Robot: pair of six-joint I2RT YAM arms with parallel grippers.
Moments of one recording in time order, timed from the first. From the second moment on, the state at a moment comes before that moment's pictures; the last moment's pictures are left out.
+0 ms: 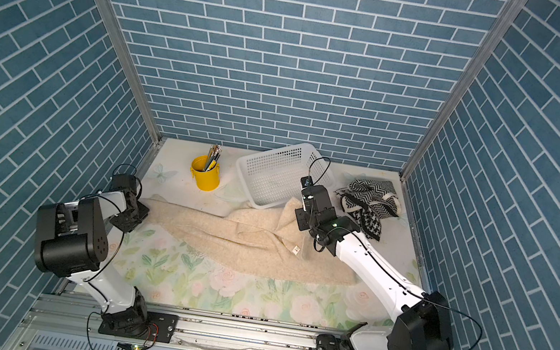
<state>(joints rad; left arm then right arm) 0.38 1.69 0.91 -0.42 -0.21 -0.77 0.67 1.35 1.08 -0.47 0.29 0.05</state>
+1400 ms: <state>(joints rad) 0.10 1.38 0.67 -0.32 -0.35 -1.20 0.67 1.29 1.07 -0.48 0.27 0.05</state>
